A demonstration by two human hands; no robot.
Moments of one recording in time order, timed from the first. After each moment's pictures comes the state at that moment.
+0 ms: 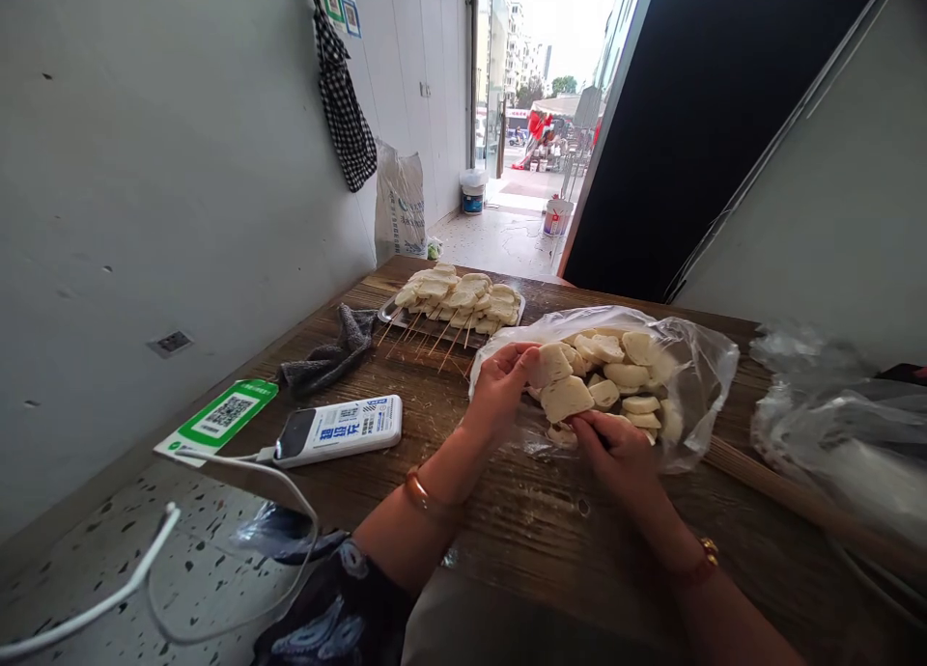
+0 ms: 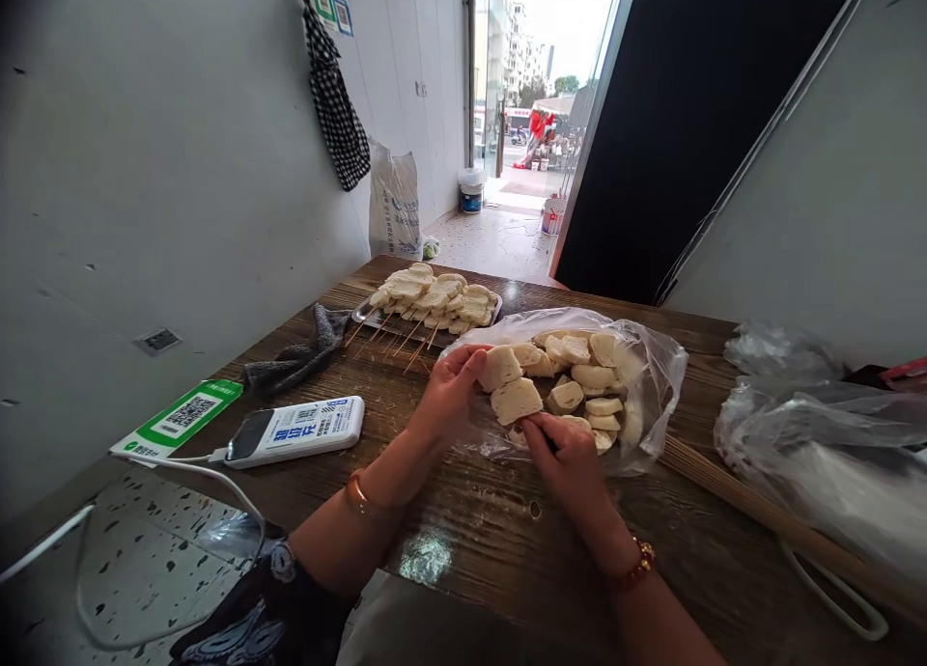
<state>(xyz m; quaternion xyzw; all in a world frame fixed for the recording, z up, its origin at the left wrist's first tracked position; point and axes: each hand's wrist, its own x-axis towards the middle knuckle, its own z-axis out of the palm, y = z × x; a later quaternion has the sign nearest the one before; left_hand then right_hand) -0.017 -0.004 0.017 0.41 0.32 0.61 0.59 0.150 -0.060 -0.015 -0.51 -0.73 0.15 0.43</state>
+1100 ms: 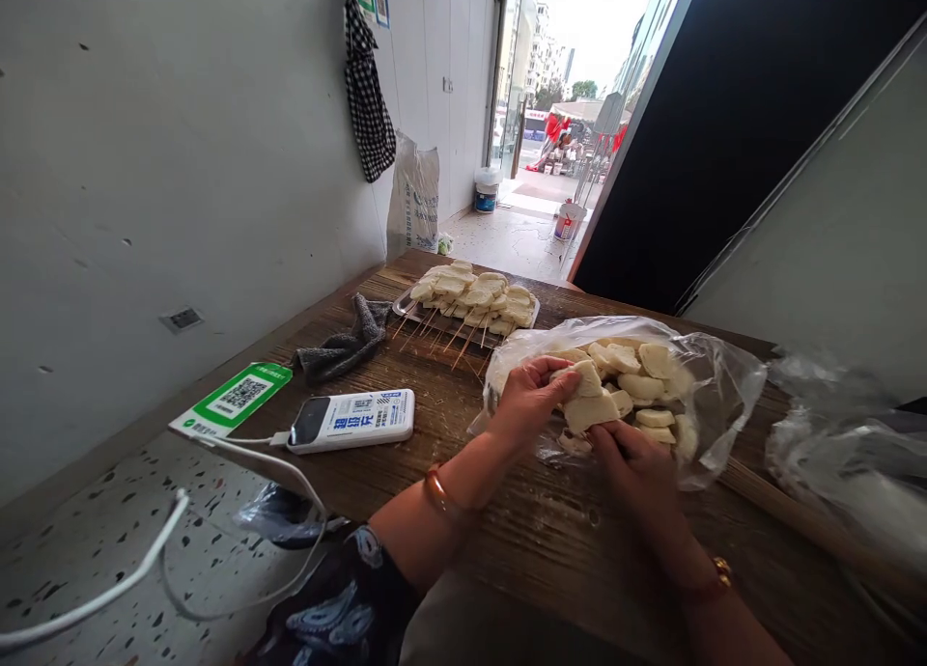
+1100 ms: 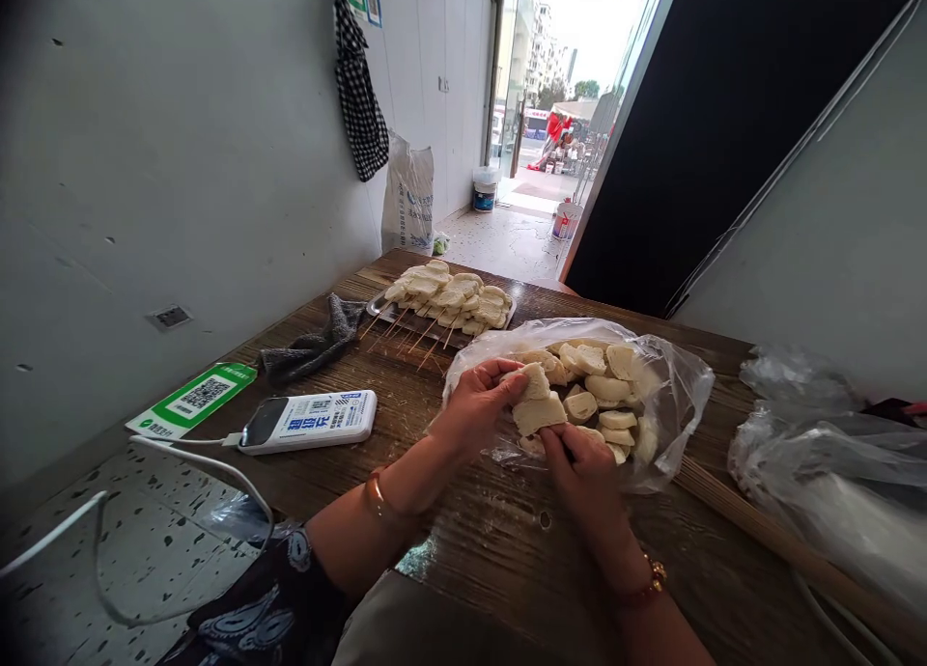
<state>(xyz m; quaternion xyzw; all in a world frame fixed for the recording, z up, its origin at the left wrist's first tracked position) -0.005 -0.015 0.019 0.34 0.30 0.58 0.67 0.152 -0.061 -0.016 -0.54 -0.72 0.09 0.42</state>
